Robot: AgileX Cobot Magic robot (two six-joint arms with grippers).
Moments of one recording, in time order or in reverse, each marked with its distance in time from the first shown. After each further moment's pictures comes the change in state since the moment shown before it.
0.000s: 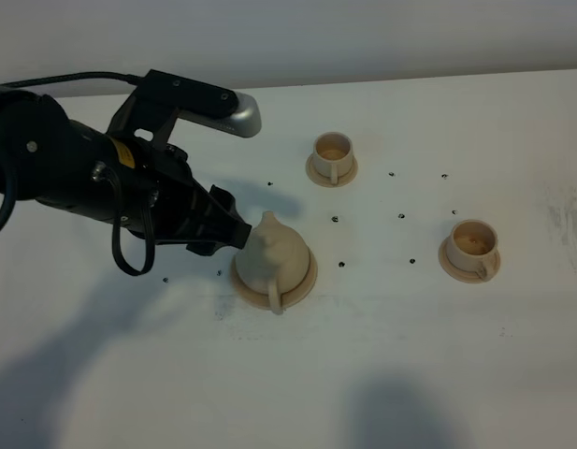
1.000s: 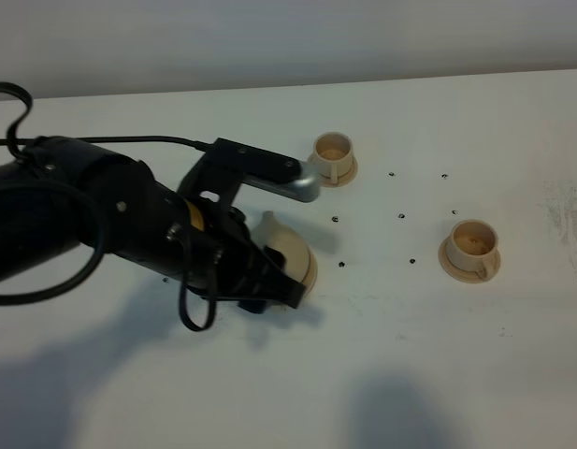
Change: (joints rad) left arm -0.146 0.090 0.067 -0.026 -0.055 -0.107; right arm 0.000 -0.002 0.052 0.027 -0.078 -0.029
